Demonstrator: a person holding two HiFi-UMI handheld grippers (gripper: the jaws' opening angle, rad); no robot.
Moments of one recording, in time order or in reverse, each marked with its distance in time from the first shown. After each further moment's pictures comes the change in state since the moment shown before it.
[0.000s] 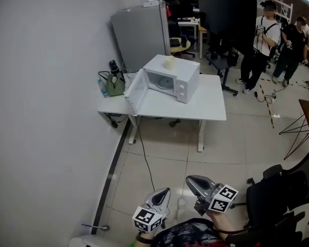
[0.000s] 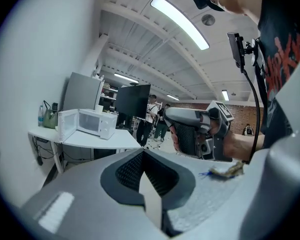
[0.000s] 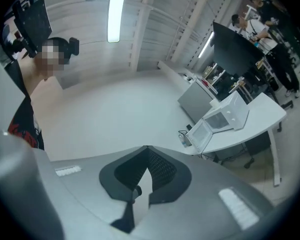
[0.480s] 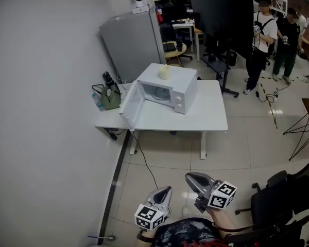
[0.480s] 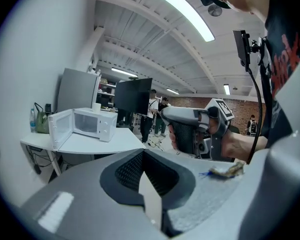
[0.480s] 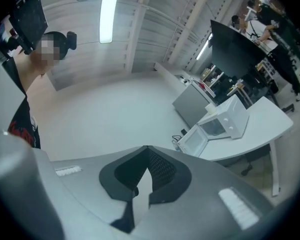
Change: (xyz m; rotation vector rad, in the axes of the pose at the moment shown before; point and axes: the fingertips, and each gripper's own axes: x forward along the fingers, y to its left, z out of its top) left arm 0.097 0.063 0.038 0.028 0.077 -0.022; right arm 0.051 -0.100 0.054 -0.004 -0.010 -0.029
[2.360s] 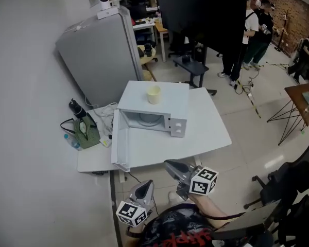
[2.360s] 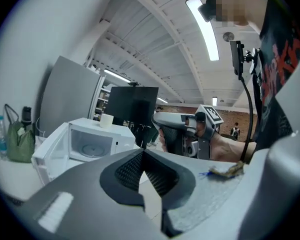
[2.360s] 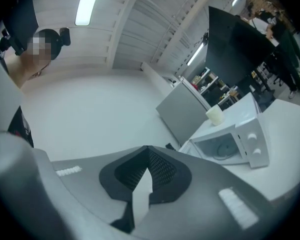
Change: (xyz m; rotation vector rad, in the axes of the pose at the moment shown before) left arm 0.106 0.363 0.100 0.026 -0.102 -0.242; right arm 0.334 -0.205 0.065 -0.043 -0.100 -0.180
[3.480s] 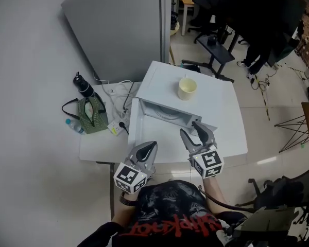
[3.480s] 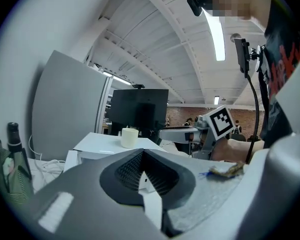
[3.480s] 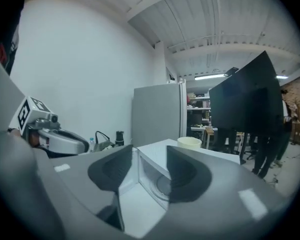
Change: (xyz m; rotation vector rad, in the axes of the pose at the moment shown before) left arm 0.092 0.222 0.074 0.029 -0.023 0.007; right arm 0.165 -0.167 0.060 -0.580 0.225 -0.421
